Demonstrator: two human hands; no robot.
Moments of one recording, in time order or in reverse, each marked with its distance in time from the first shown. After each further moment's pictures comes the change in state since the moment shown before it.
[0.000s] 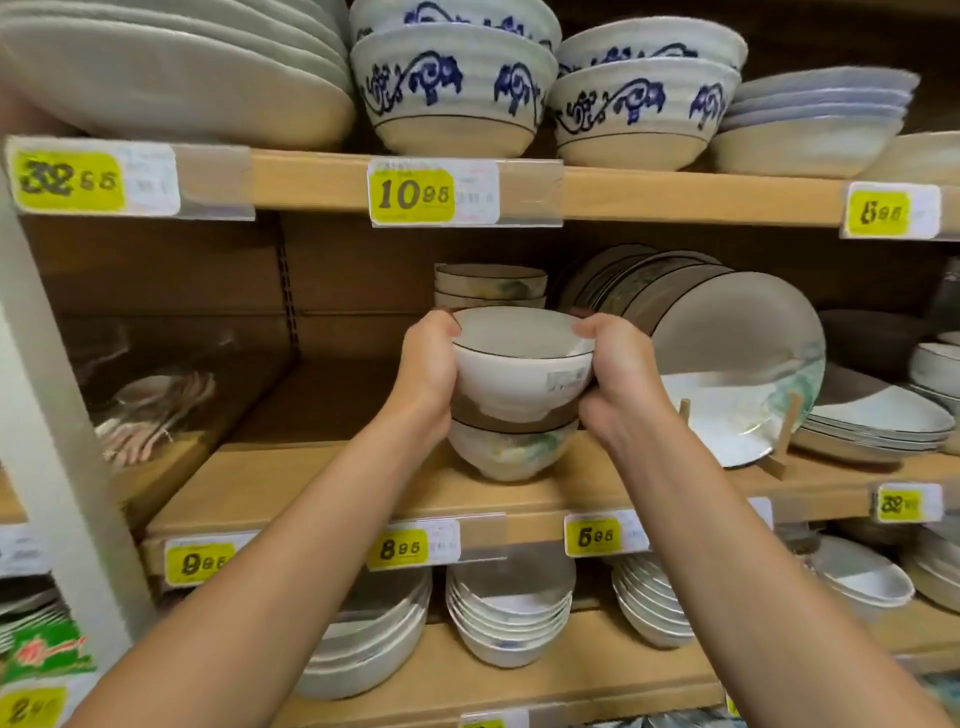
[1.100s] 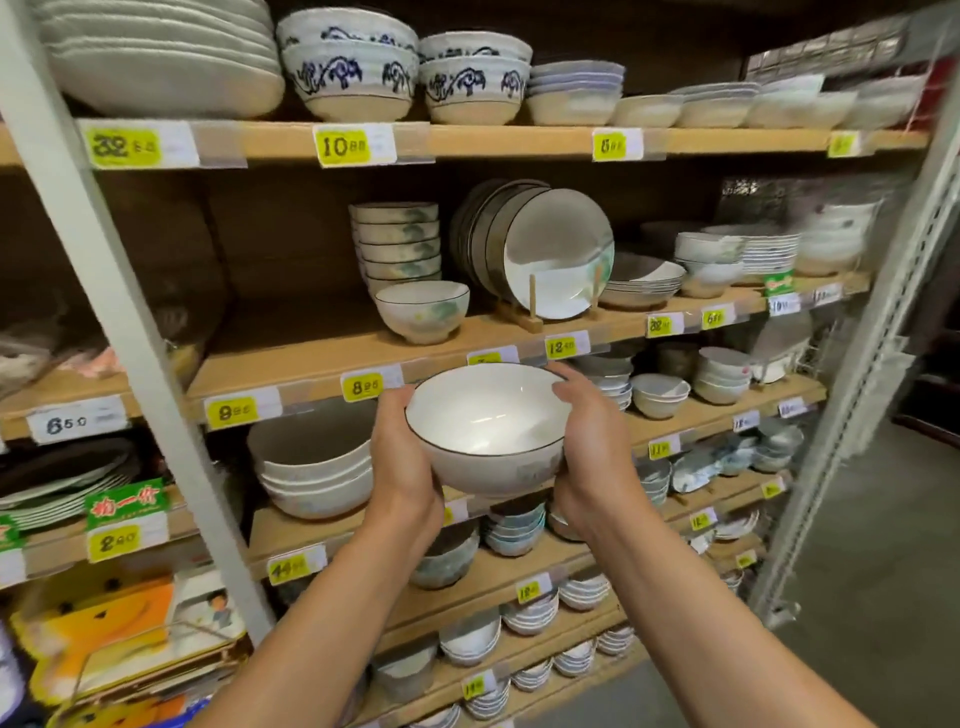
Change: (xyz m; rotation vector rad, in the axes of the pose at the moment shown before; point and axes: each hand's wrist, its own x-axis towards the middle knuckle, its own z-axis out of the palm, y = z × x) left_hand -0.283 -0.023 -0.045 -0.267 -0.068 -0.125; right_hand -0.275 0.052 -0.101 -0.053 0.198 -0.103
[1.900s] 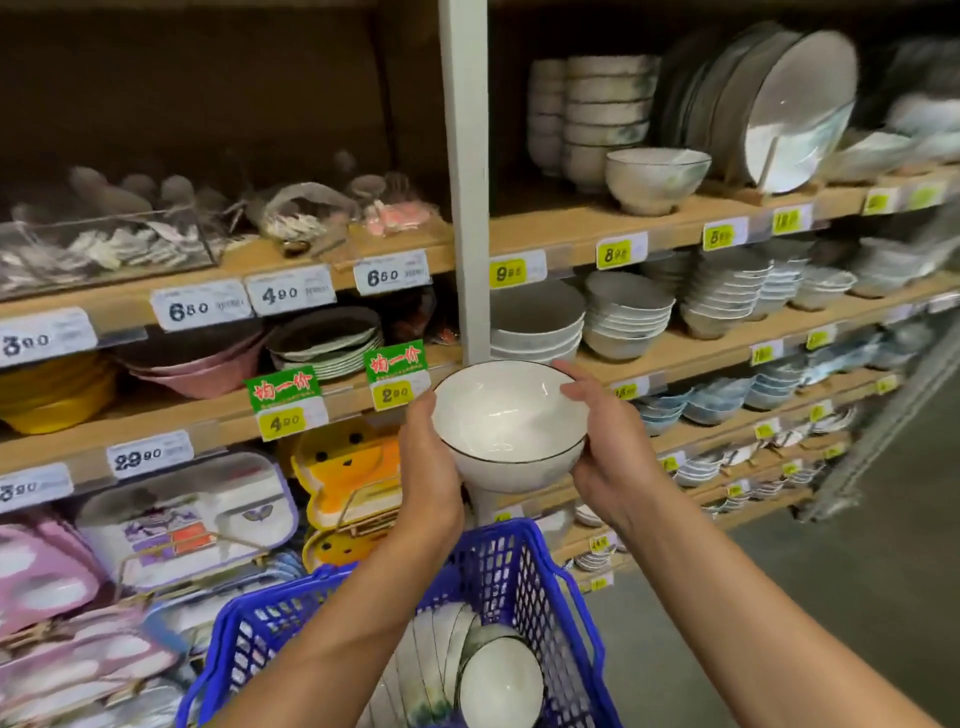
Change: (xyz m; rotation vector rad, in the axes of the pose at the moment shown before) left_hand 0.006 0.068 -0.327 0.120 0.142 -0.165; right_hand -0.136 0.202 0.206 0.019 -0.088 0.260
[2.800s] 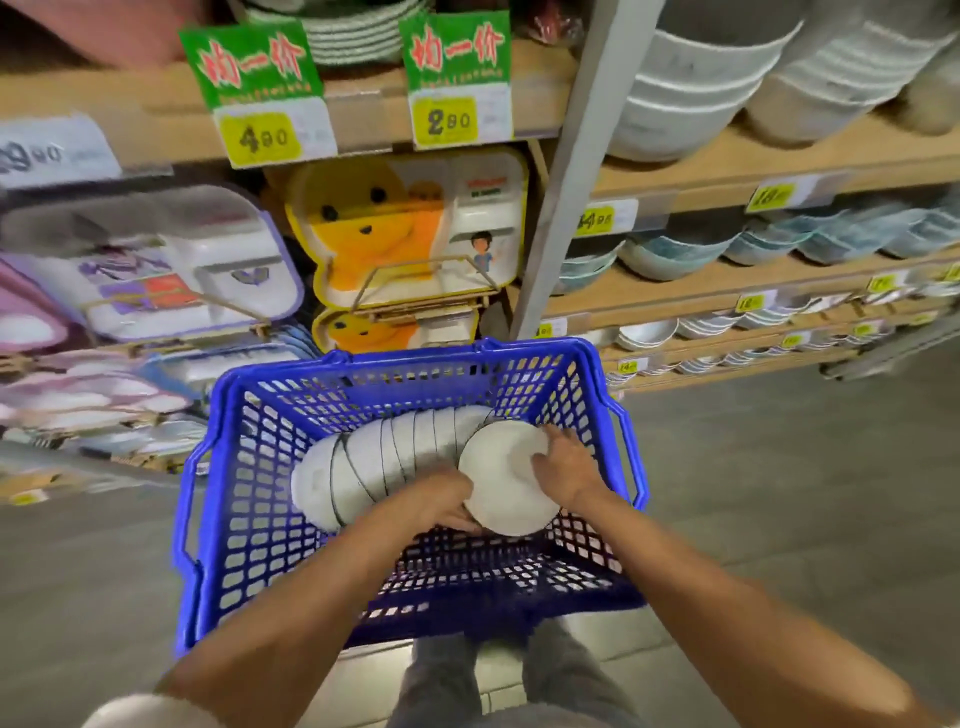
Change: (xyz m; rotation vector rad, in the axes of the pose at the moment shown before) left_hand 0.004 -0.234 -0.181 0.669 -0.206 -1.106; right_hand 0.042 0.289 -0.105 -1.514 -0.275 0.446
